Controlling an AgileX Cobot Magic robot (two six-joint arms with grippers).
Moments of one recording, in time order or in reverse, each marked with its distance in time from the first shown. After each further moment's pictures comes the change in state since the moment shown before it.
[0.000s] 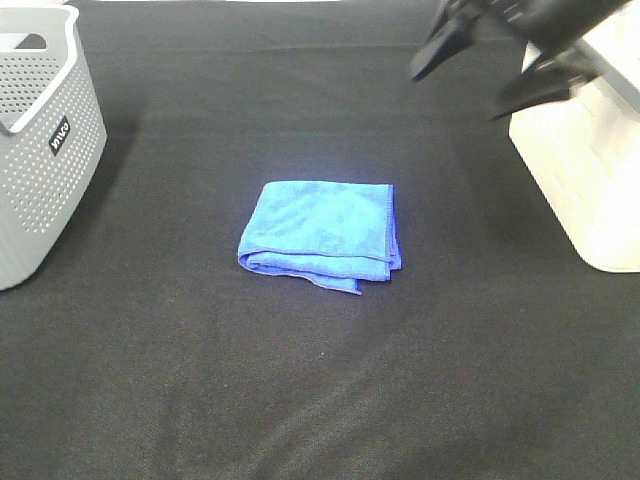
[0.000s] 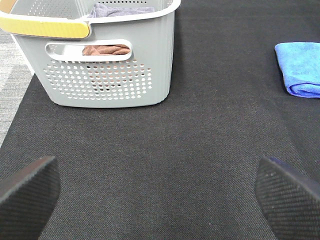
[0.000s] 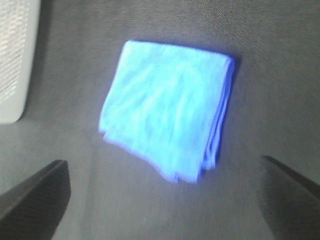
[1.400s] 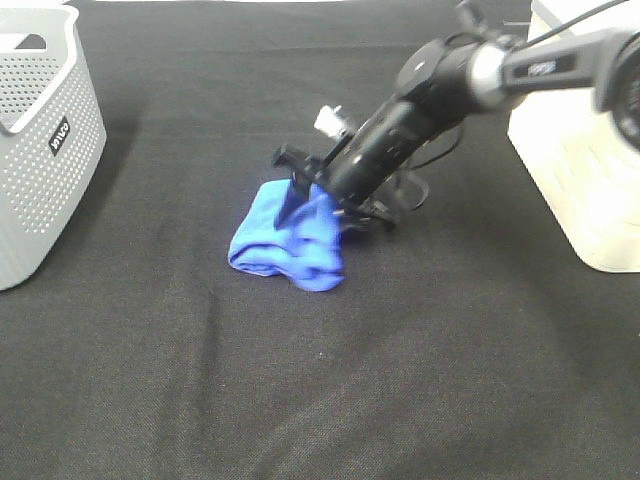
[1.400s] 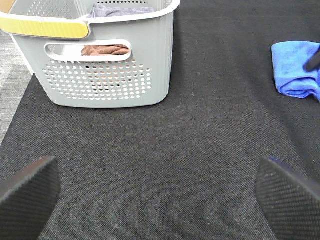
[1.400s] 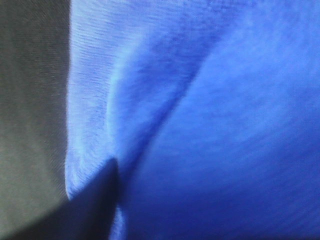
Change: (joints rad) left arm 0.000 0.000 0.000 0.000 0.000 0.000; right arm 0.285 0.607 -0.262 0.150 -0.115 0.150
